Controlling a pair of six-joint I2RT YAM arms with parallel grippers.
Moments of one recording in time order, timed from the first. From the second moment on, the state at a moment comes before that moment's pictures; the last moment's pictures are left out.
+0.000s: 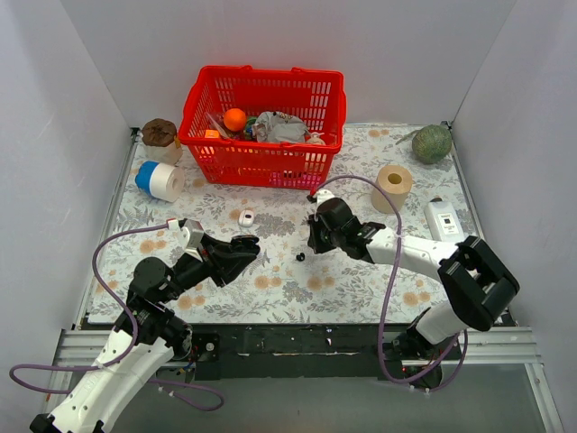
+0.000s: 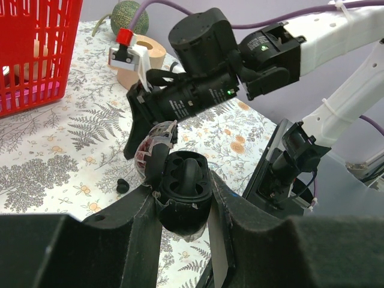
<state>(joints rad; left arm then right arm) -0.54 0.29 0.39 0.02 0.46 -0.42 0.81 1.49 0.80 -0.07 0.00 0.39</state>
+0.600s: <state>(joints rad) -0.54 0.29 0.39 0.02 0.46 -0.42 0.75 1.74 0.93 -0.06 -0.06 0.30</state>
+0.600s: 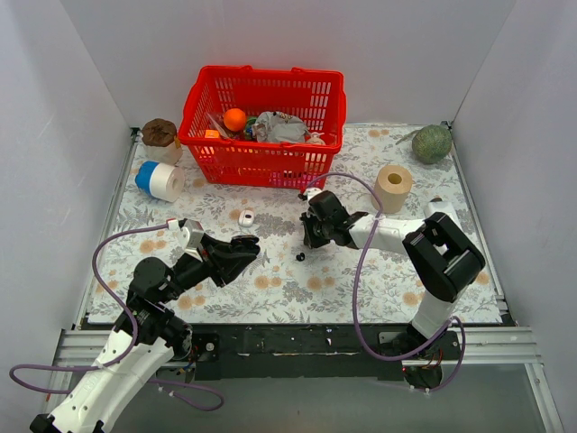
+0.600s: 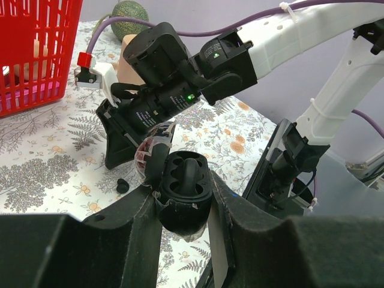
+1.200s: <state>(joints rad) -0.54 0.29 0.39 0.01 0.46 -0.43 0.78 1.64 0.77 0.06 -0.13 0.32</state>
